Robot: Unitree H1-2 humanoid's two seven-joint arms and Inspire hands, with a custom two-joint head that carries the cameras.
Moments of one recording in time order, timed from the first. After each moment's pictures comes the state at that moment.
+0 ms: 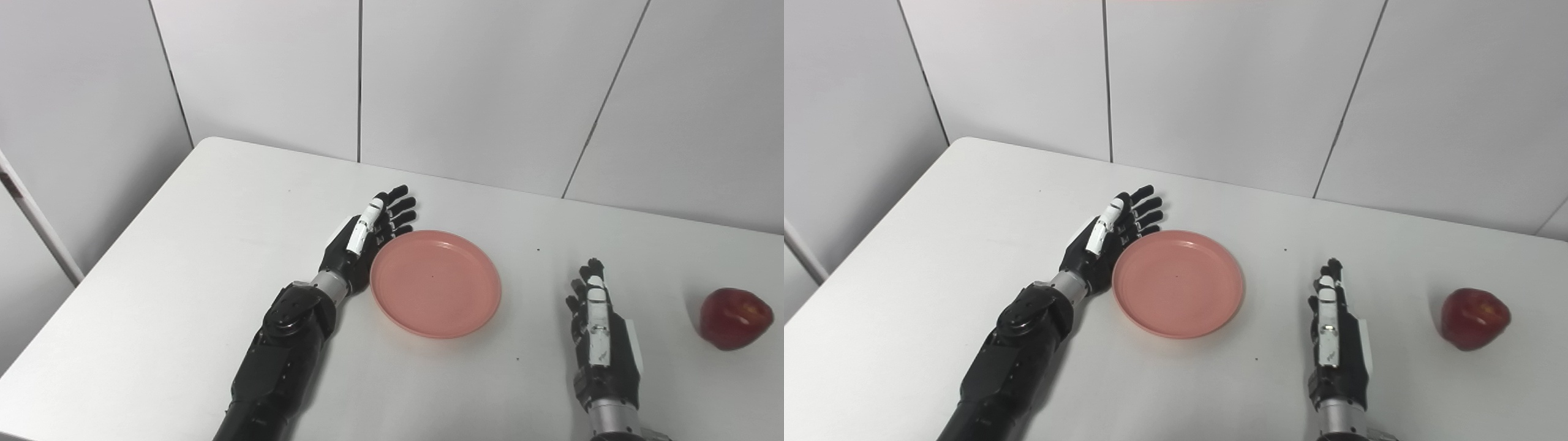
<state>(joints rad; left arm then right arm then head) -0.42 0.02 0.02 0.32 -0.28 0.17 -0.20 -0.08 0.08 0.02 -0.17 0.04 0.20 -0.04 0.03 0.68</state>
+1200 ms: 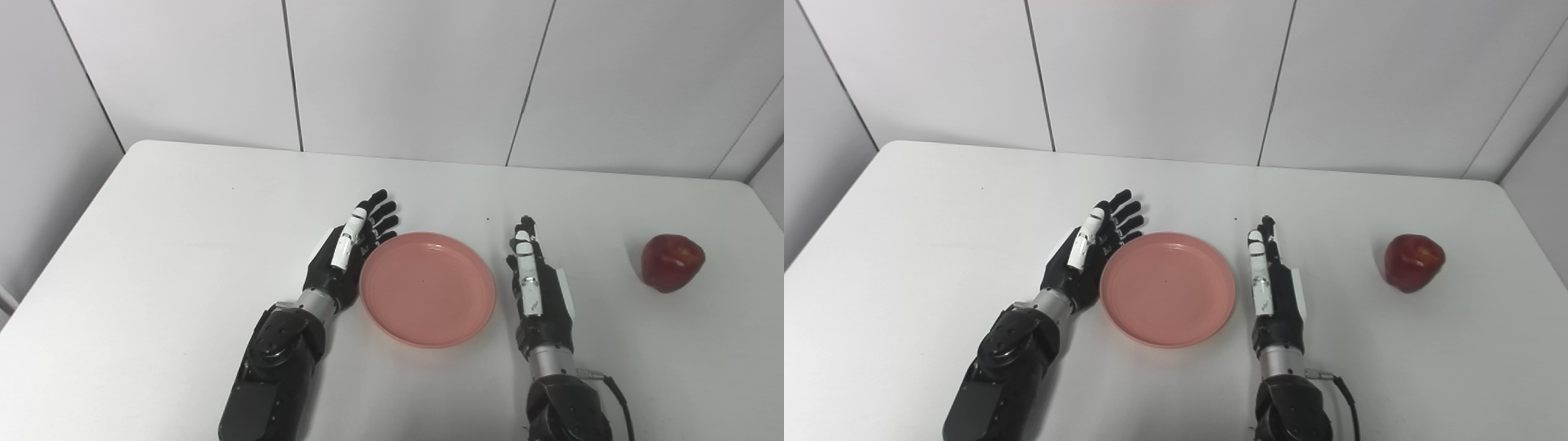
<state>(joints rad) -0.33 -0.05 -0.04 0.19 -0.23 0.23 -0.17 -0.10 0.14 0.04 -0.18 -0.05 0.25 -0.09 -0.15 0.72</state>
